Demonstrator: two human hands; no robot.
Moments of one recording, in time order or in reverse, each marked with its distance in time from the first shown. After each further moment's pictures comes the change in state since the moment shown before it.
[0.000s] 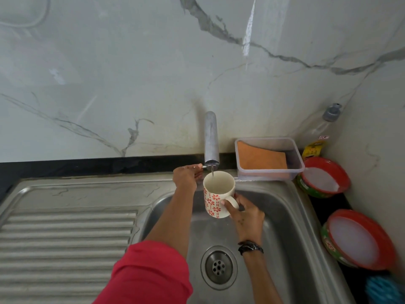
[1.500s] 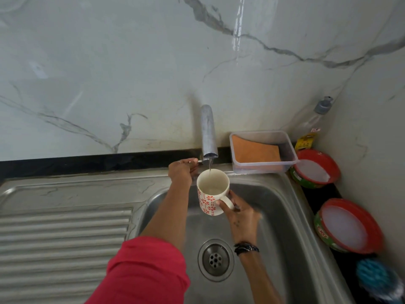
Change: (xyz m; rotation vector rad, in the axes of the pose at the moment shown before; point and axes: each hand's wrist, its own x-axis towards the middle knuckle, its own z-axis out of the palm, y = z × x) left_hand 0.000 0.001 -0.001 0.006 -0.049 0.022; right_hand -0.017 0.011 0.008 0.144 0.028 0.002
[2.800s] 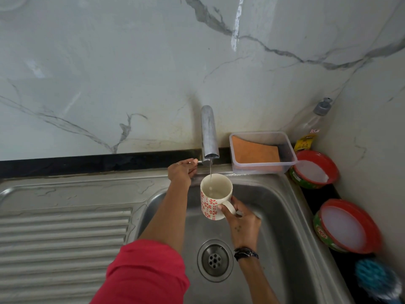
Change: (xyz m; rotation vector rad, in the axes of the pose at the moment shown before) left_hand 0.005 -0.002 -0.004 -0.084 -0.052 -0.032; right_hand -0.010 -0.003 0.000 0.042 0.061 0.045
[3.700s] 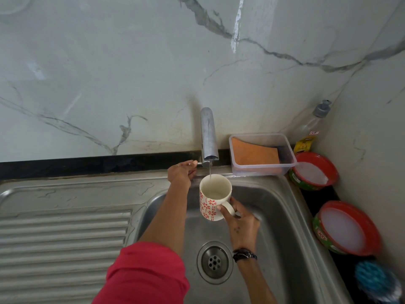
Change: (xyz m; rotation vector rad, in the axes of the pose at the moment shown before) left_hand 0.001 0.000 0.000 0.016 0.026 -0.014; right_hand 0.001 0.001 0.003 0.013 0.013 -0.016
